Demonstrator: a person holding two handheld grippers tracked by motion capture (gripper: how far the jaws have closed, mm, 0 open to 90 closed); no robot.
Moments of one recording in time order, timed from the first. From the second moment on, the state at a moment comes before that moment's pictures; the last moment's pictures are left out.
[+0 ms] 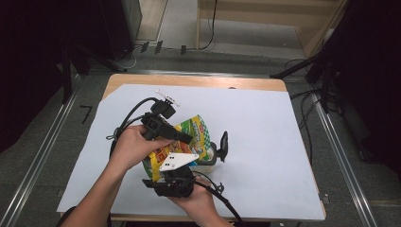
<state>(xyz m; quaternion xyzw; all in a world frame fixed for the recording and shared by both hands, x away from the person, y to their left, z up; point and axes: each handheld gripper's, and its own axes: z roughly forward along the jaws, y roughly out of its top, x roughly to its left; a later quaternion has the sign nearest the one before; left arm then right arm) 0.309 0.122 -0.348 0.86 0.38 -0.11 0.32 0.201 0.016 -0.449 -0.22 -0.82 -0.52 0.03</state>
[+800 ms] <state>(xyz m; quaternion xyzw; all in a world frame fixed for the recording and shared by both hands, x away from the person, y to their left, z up) 0.310 0.125 -0.345 0.85 0.41 -0.14 0.31 0.203 0.019 -0.449 -0.22 -0.82 -0.52 0.03</state>
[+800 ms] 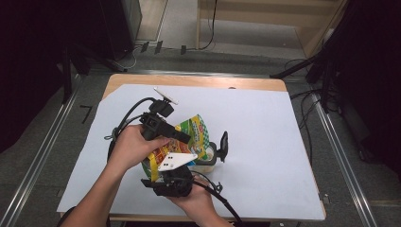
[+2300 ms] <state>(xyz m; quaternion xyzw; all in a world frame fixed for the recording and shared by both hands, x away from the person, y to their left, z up) 0.313 0.129 -0.348 0.85 0.41 -0.15 0.31 0.204 0.023 -0.450 -0.22 -0.82 -0.52 0.04</state>
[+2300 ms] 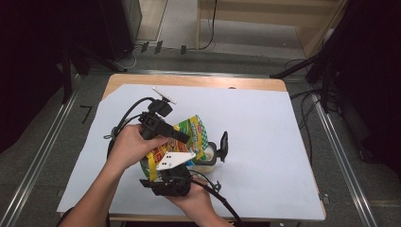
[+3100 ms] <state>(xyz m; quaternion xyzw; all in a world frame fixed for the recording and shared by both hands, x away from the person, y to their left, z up) 0.313 0.128 -0.348 0.85 0.40 -0.15 0.31 0.203 0.023 -0.449 -0.22 -0.82 -0.52 0.04</state>
